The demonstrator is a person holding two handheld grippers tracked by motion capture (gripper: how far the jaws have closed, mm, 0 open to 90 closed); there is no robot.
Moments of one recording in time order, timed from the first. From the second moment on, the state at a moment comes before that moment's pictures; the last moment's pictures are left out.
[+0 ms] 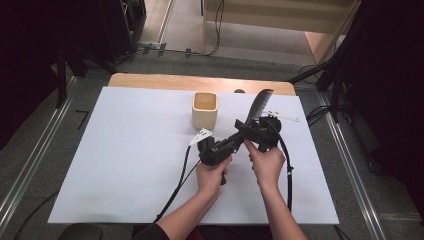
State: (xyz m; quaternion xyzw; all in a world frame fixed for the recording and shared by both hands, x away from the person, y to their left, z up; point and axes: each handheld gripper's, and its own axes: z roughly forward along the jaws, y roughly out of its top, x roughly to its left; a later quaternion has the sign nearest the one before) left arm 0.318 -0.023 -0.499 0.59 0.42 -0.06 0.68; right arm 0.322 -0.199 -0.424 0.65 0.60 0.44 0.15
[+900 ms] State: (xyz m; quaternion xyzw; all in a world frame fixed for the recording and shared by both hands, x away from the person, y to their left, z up) left arm 0.320 -0.024 -0.503 0.58 0.43 -0.07 0.69; right arm 0.333 -0.197 -0.433 0.69 0.56 0.44 0.11
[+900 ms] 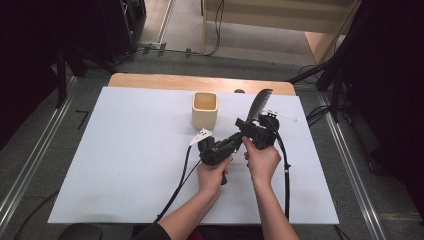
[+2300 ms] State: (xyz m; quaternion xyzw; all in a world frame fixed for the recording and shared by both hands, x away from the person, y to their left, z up) left arm 0.320 -0.021 -0.503 0.60 0.42 -0.06 0.68; right arm 0.332 -0.207 -0.430 0.70 0.53 0.47 0.05
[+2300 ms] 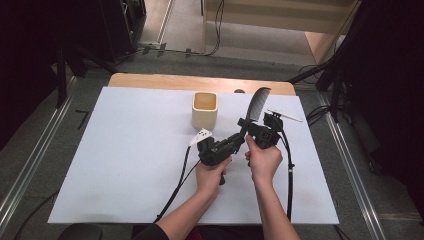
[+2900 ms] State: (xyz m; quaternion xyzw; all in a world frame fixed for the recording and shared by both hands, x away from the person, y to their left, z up) left arm 0.326 0.002 -0.489 0.65 0.43 -0.07 0.63; right arm 0.333 -0.205 -0.432 0.68 0.56 0.46 0.10
